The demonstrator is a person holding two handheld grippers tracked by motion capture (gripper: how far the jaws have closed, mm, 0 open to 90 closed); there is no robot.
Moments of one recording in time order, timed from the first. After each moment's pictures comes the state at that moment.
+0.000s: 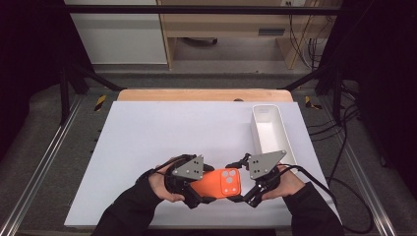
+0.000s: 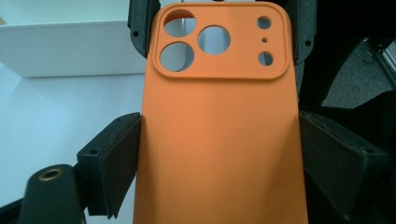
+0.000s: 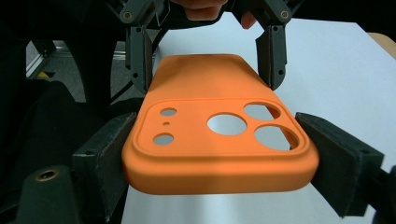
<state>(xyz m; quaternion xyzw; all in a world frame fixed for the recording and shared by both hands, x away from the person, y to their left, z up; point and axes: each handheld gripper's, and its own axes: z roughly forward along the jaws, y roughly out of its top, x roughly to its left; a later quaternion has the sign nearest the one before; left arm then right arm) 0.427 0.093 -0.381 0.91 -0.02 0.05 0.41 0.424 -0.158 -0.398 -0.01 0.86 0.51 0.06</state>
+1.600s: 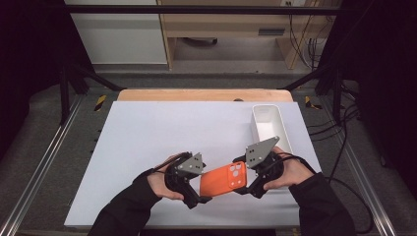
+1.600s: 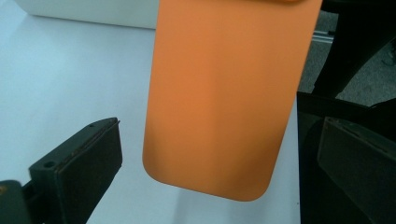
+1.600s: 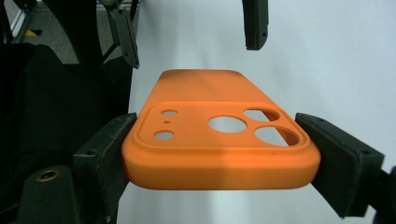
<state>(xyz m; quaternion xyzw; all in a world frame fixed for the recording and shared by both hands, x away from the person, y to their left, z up) 0.438 0.094 -0.396 0.93 0.06 0.04 0.36 0.438 -0.160 -0.371 0.03 0.92 0.40 0.05</state>
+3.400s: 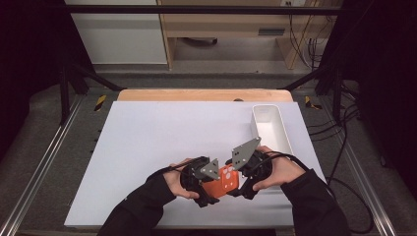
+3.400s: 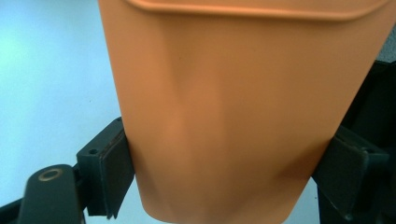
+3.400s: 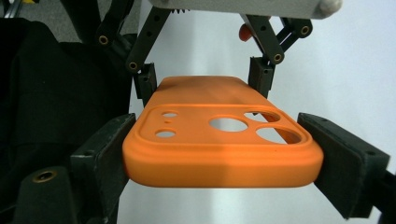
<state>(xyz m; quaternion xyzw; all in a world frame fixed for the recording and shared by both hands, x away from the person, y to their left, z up) 0.445 0.059 -0.414 0.96 0.01 0.03 0.28 0.439 -0.132 -0.367 0.01 0.94 0.34 0.05</state>
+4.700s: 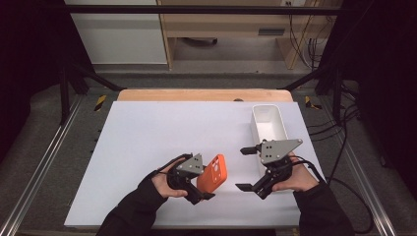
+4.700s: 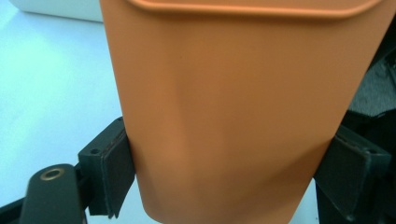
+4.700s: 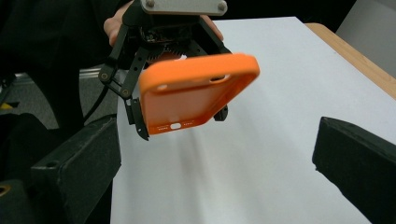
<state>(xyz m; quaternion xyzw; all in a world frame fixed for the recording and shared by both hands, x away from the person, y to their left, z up) 0.448 0.097 -0.420 0.91 0.06 0.03 0.40 0.429 -0.182 -0.371 0.09 0.85 0.52 0.09</state>
